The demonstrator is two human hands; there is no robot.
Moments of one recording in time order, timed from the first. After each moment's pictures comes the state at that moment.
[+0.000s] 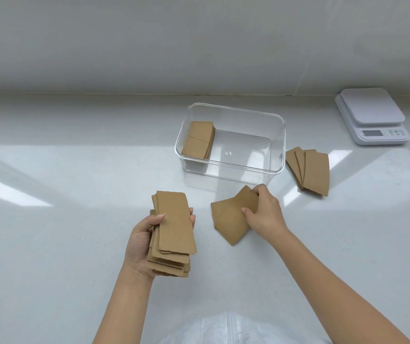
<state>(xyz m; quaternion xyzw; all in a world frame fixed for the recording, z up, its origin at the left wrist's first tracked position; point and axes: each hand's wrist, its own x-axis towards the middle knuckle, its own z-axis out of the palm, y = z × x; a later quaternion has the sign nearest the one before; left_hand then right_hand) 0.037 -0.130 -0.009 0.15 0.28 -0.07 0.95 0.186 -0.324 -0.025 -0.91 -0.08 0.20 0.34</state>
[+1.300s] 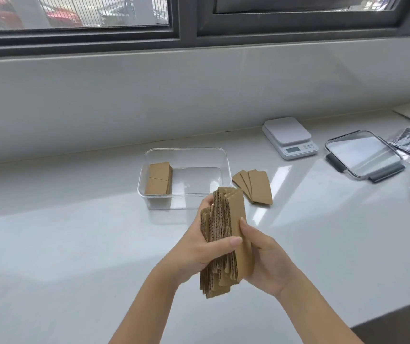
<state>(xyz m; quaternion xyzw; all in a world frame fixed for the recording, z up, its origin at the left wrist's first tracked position) 0.086 -0.223 0.086 0.59 -0.06 -0.14 0.79 0.104 -0.375 0.086 -0.43 -0.01 0.41 0.81</state>
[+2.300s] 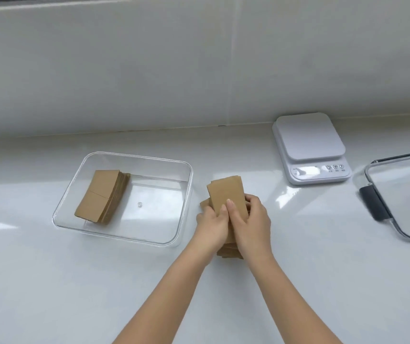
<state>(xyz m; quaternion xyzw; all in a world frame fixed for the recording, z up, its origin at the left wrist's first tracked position) 0.323 -0.355 -0.008 0.67 0.37 -0.14 0.63 0.350 -0.438 -0.021 -0.84 0.05 0.15 0.53</state>
